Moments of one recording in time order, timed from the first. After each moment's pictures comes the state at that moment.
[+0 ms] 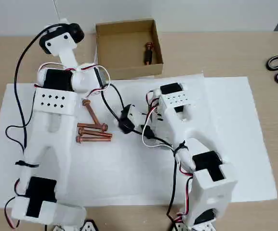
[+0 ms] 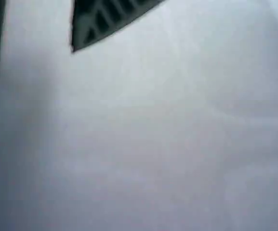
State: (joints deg) left arm 4.5 -1.0 -7.6 82.8 32.7; right arm -17.8 16.7 4.9 86.5 66.0
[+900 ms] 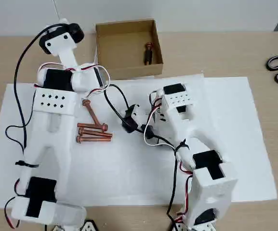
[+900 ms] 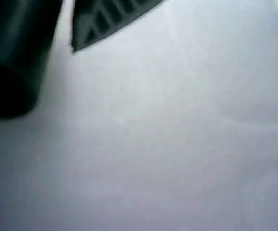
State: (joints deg) left arm 4.5 -1.0 -7.6 82.8 32.7; right arm -17.7 19.0 5.2 85.3 63.7
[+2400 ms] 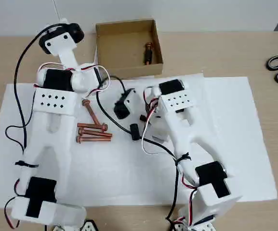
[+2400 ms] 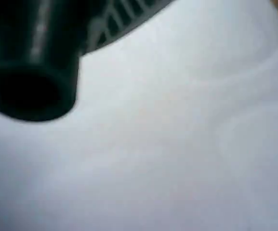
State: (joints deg) left arm 4.5 -1.0 -7.6 82.8 32.7; right arm -20.4 8.1 5.5 87.8 48.7
